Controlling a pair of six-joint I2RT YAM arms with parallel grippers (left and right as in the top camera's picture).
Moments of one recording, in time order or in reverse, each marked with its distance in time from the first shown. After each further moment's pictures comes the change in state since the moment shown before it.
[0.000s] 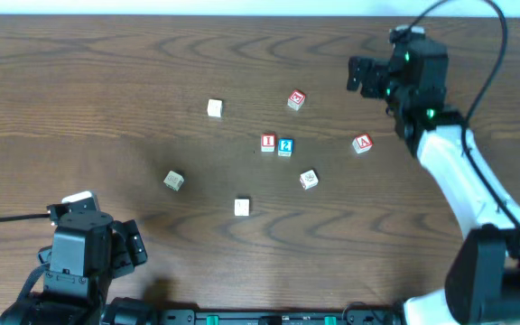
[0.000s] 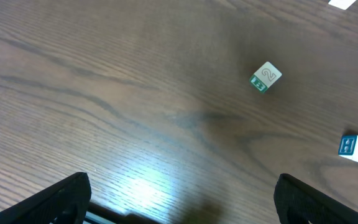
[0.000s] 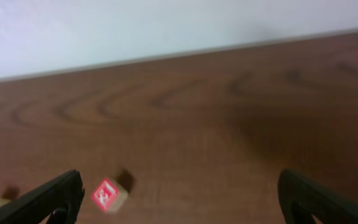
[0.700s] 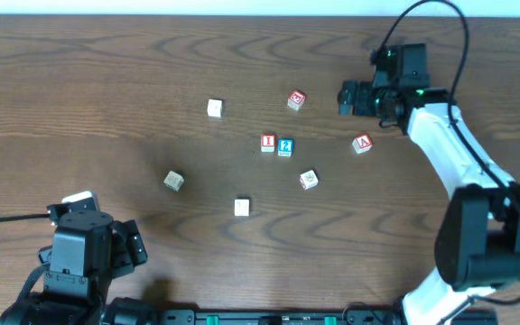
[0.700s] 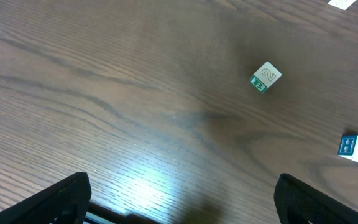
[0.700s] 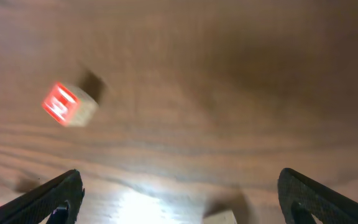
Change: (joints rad) left arm 0.000 0.000 0.000 0.001 0.000 0.000; right arm -0.003 0.156 0.075 -0.323 -0.053 -0.055
